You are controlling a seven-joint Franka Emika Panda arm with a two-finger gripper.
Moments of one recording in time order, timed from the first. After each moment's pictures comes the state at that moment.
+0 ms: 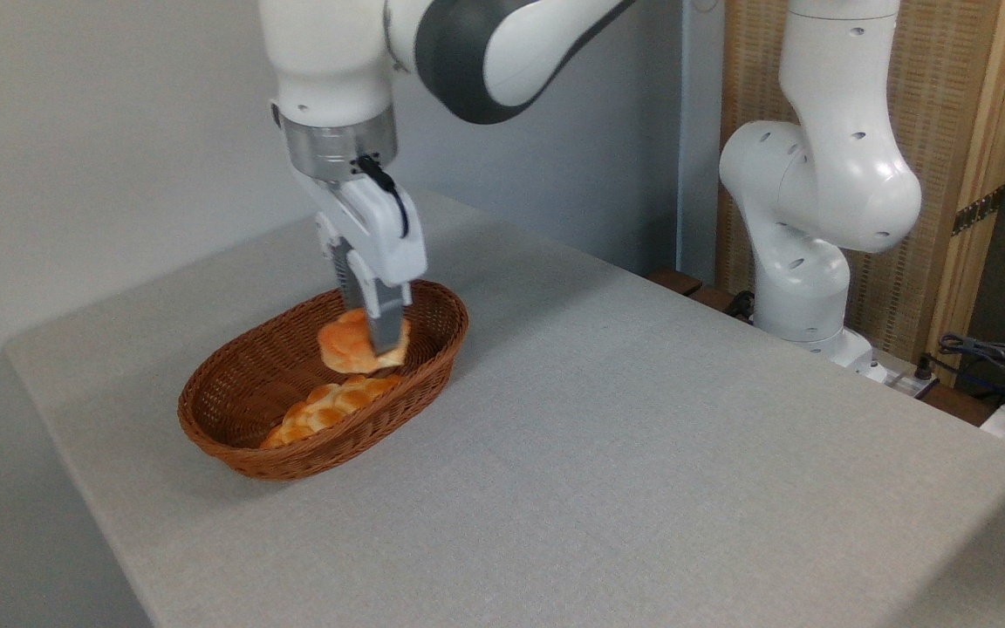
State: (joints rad) arm -0.17 -0.07 -0.02 -1.93 -0.21 1.90 0.76
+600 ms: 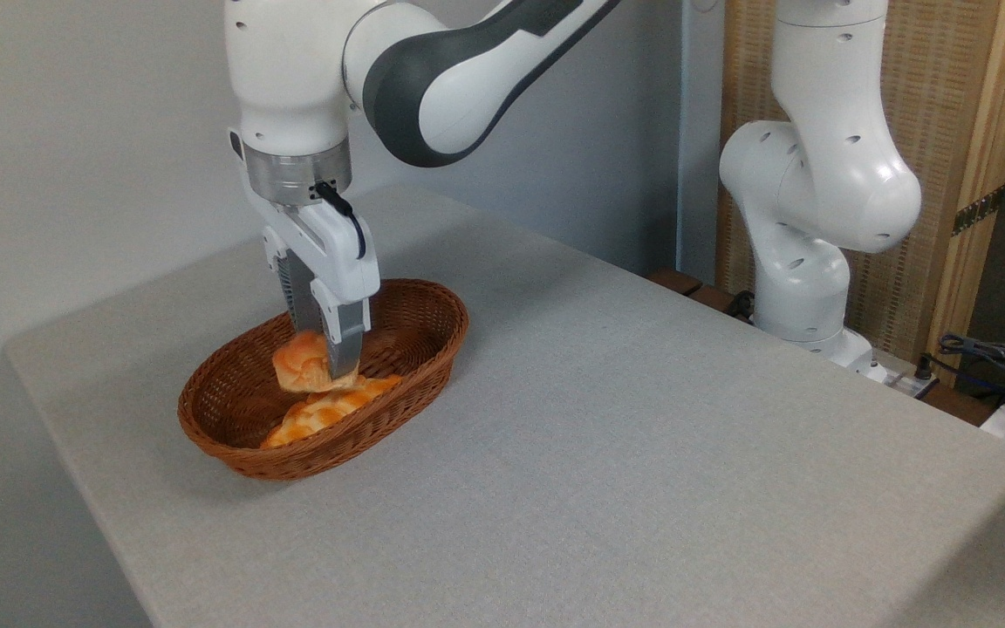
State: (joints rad) arm -0.17 0.02 -0.10 -1.92 -0.21 2.05 0.64
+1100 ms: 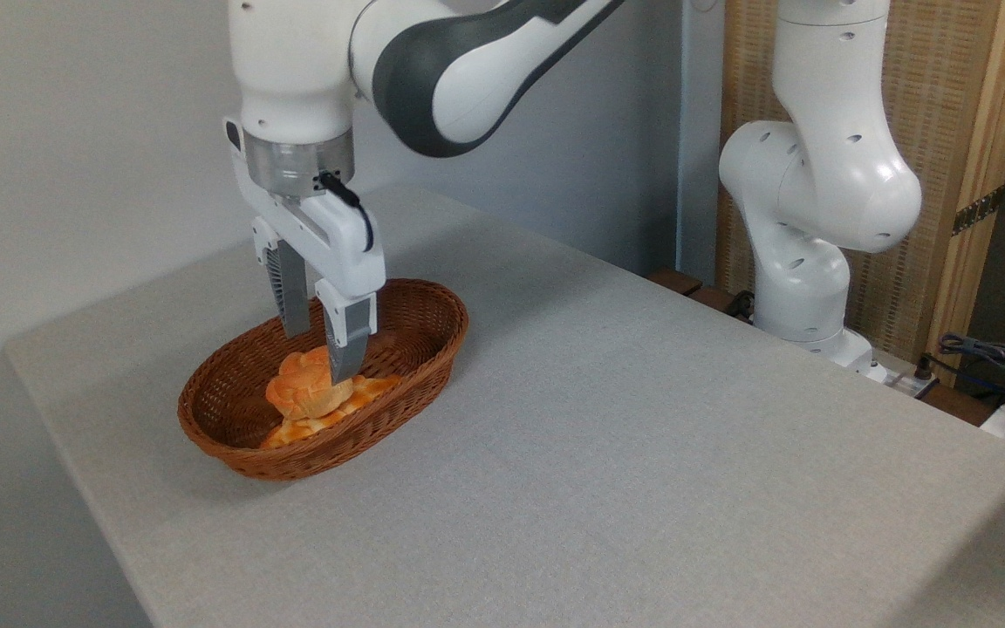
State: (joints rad) arm -0.16 -0.01 -0.05 -1.91 -0.21 2.05 0.63
